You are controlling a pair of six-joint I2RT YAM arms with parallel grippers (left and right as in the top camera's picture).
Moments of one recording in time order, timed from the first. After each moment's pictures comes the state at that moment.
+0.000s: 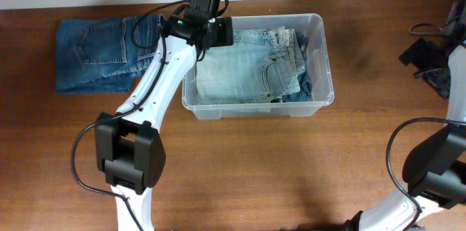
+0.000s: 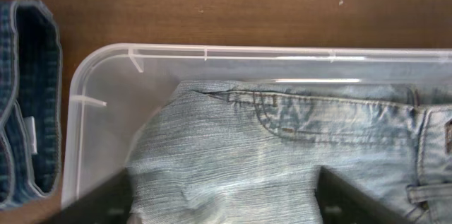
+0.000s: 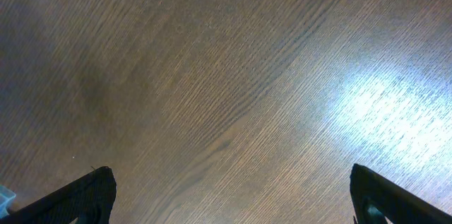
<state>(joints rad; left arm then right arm) -0.38 2.13 1.98 -0.77 -0.11 -0.34 -0.45 1.92 1.81 -1.17 0.13 0.48</state>
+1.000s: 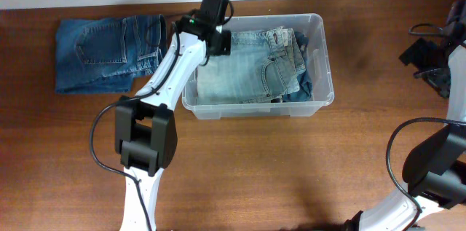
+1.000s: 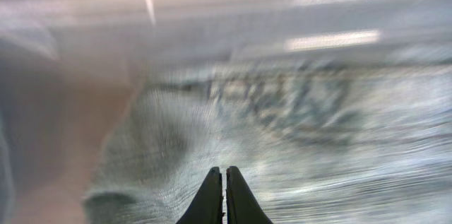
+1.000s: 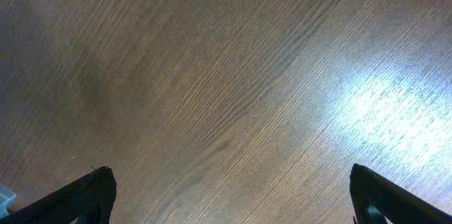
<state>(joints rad) -0.38 2.31 2.12 -0.86 -0.08 -0.25 -0.45 1.92 1.81 -1.17 0.13 0.48</state>
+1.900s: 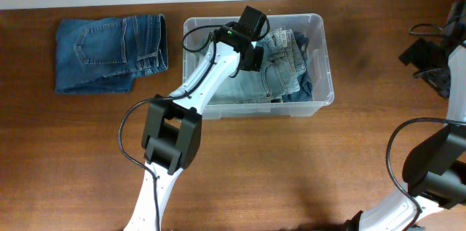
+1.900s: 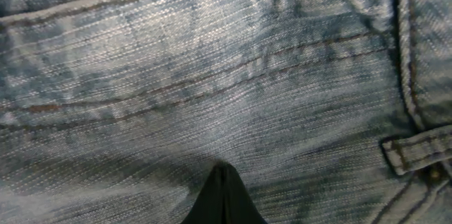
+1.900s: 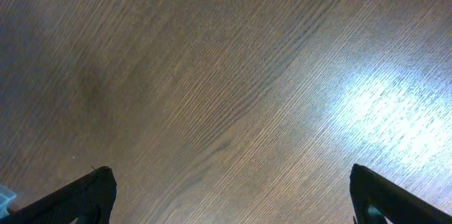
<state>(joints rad) -0.54 2.44 2.19 -0.89 -0.03 -0.25 -0.45 1.92 1.81 -1.17 0.13 0.48</state>
